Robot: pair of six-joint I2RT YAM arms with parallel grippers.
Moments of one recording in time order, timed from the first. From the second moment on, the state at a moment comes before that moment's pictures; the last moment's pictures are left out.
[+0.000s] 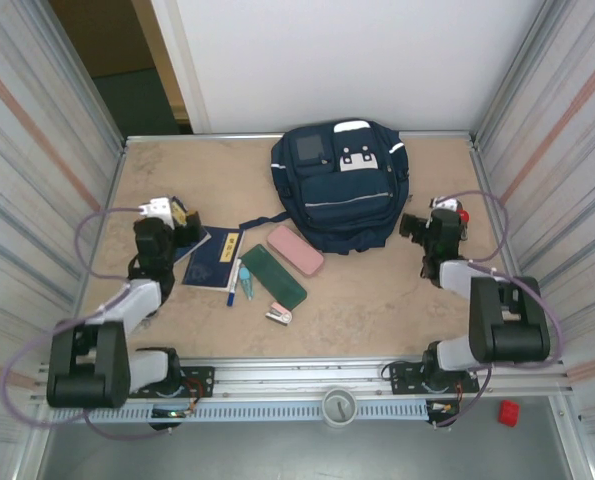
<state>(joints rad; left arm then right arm) -0.01 1.16 0.46 0.37 -0.17 -0.09 -0.01 1.39 0.54 0.32 0.21 0.19</state>
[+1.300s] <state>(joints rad) -0.77 1.91 1.45 -0.46 0.12 -0.14 -0.16 1.69 0.97 -0.11 -0.57 0.74</state>
